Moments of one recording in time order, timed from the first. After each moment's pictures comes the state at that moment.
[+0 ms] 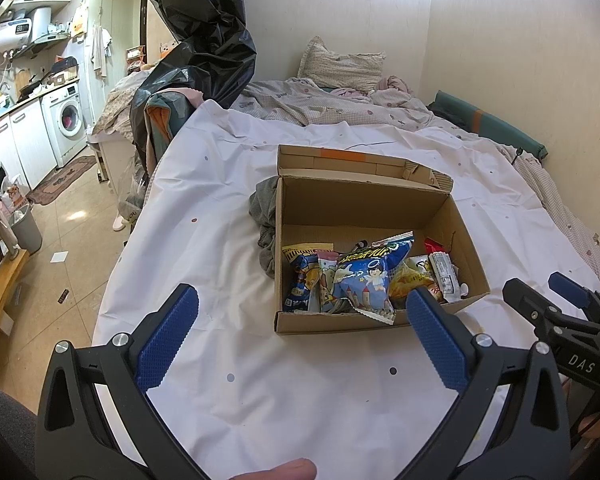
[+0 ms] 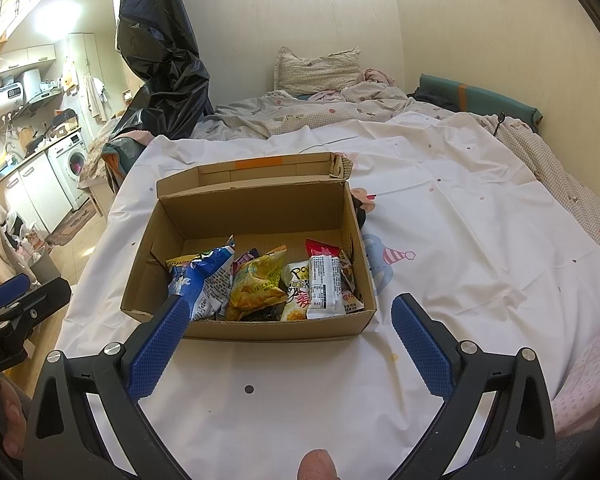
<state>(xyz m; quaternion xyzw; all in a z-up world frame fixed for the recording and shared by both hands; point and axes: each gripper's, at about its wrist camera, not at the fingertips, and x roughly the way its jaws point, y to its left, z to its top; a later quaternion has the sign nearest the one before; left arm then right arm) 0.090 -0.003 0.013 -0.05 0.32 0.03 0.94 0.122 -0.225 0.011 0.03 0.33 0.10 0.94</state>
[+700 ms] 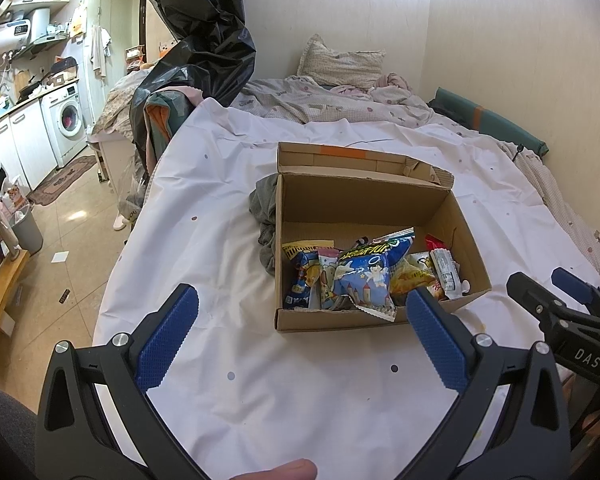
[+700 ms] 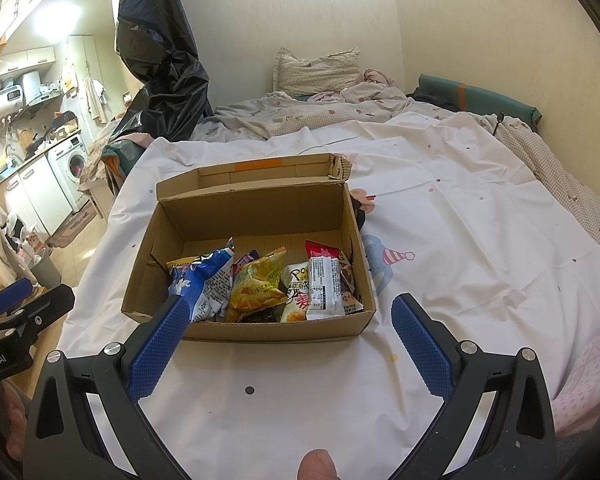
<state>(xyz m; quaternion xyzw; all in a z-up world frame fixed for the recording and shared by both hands) 0.089 -0.003 0.011 -0.05 0.32 0.03 0.94 0.122 -0.225 0.012 0.03 0.33 0.10 0.94</state>
